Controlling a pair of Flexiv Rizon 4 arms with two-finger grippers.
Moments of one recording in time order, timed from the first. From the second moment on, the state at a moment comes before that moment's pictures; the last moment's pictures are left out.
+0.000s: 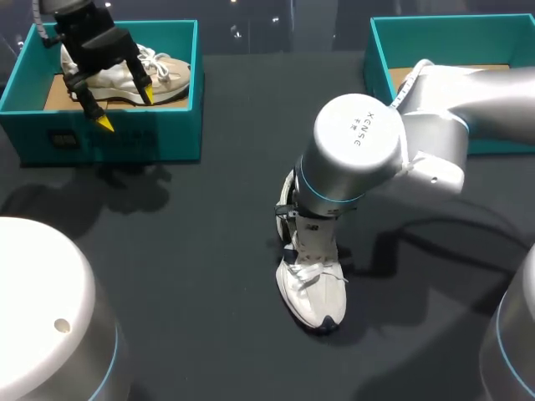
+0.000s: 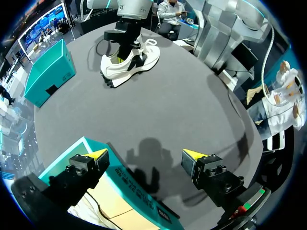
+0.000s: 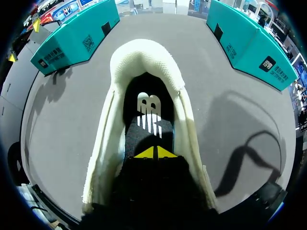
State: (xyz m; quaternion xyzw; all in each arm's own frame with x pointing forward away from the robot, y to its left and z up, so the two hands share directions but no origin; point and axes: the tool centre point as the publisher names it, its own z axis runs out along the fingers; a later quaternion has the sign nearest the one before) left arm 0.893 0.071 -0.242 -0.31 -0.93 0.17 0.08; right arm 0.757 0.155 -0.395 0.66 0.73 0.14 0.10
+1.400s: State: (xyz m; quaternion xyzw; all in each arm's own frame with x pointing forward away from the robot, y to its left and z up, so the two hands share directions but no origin) left arm 0.893 0.071 -0.242 -0.31 -0.93 0.17 0.08; right arm 0.828 0.177 -0.404 0.64 0.71 0.21 0.18
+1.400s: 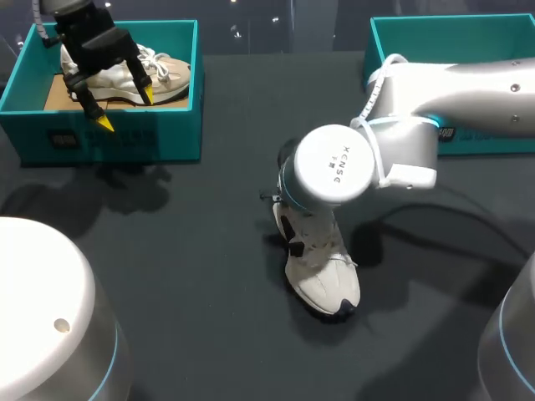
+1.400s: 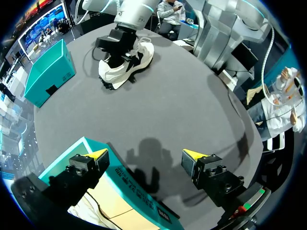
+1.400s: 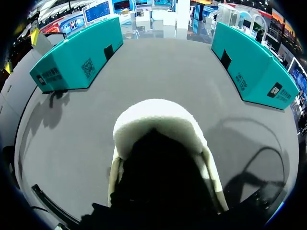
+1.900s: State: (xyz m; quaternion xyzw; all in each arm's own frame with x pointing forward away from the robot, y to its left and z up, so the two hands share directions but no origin) left arm 0.893 0.071 -0.242 -0.31 -0.93 0.17 0.08; right arm 0.789 0.163 -0.406 0.66 0.74 0.04 0.11
